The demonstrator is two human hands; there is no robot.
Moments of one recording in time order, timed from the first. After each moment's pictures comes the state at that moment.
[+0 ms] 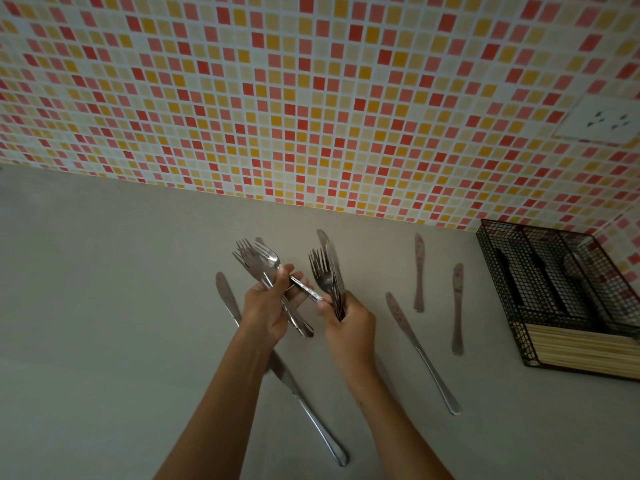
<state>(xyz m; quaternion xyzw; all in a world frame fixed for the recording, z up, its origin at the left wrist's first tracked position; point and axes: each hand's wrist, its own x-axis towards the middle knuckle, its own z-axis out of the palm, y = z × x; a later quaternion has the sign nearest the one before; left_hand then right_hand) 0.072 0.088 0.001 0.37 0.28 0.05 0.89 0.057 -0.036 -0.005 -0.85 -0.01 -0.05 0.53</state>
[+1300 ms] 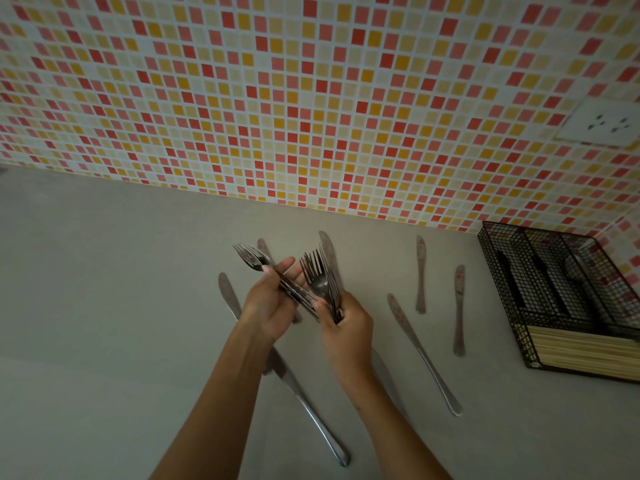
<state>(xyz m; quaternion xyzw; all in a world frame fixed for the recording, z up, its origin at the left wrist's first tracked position) 0.082 0.094 0.004 0.28 0.27 0.00 0.92 0.051 -0.029 -0.007 -0.83 -0.05 -0.11 0.55</state>
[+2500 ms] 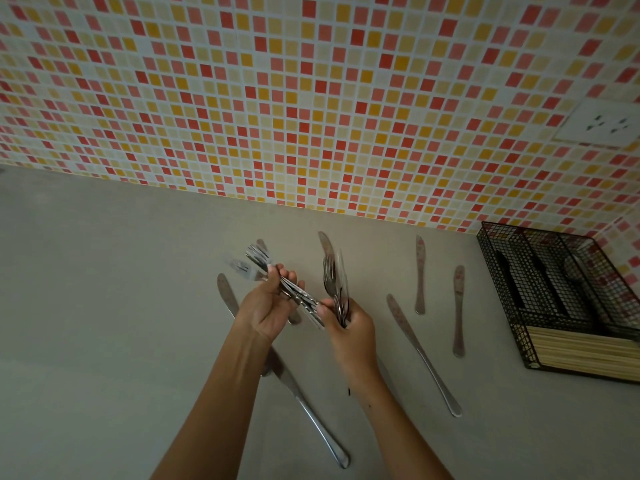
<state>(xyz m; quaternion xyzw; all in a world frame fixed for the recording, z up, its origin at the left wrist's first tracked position) 0.078 0.097 0.004 0.21 0.26 0.02 0.94 0.061 -0.038 -0.027 -0.77 0.01 0.00 0.64</state>
